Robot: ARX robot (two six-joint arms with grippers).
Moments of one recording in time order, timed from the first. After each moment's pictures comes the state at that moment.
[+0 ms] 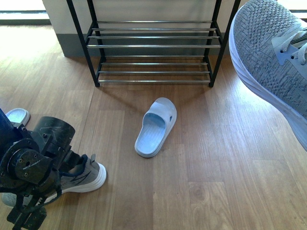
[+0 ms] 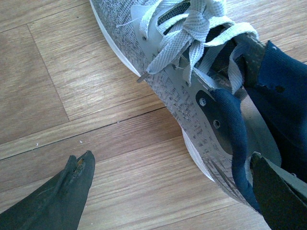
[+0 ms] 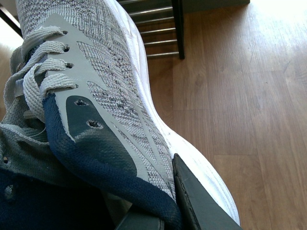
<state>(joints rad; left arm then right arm) -0.21 2.57 0.93 0.27 -0.29 -1.45 -0.02 1.12 0.32 0.31 -0.18 0.11</state>
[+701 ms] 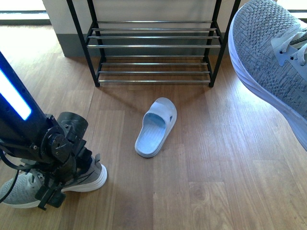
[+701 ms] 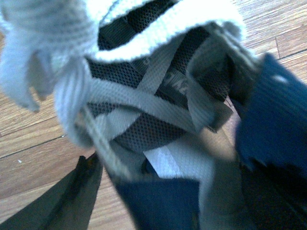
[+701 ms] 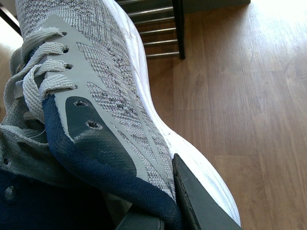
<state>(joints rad) -0.19 2.80 1.26 0.13 -0.21 -1.39 -0.02 1.12 0.32 0.31 -0.18 0.11</state>
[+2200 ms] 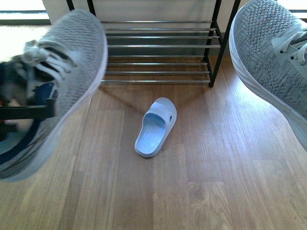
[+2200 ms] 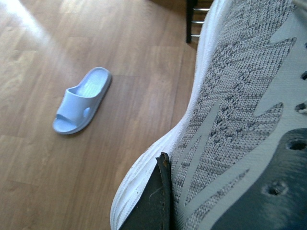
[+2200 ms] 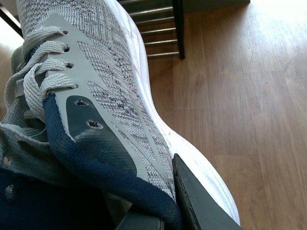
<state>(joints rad) -0.46 1.22 0.40 0.14 -0.58 -0.33 -0.02 1.12 0.32 0.31 -0.18 0.11</state>
